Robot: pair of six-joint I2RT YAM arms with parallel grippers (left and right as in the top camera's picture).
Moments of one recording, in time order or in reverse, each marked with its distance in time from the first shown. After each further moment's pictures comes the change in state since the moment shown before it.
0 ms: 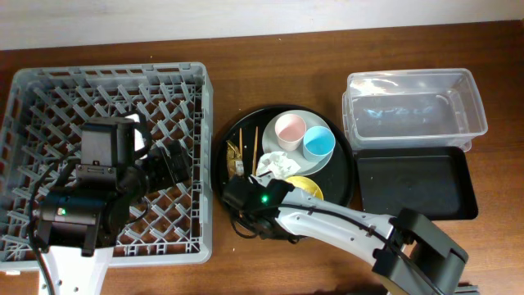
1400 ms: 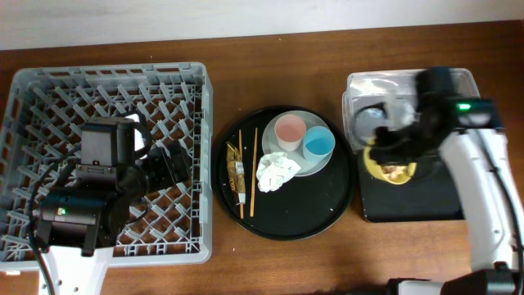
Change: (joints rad) left arm 0.000 0.000 0.000 0.000 -0.003 0.000; right arm -1.086 -0.277 0.264 -0.391 -0.603 -0.711
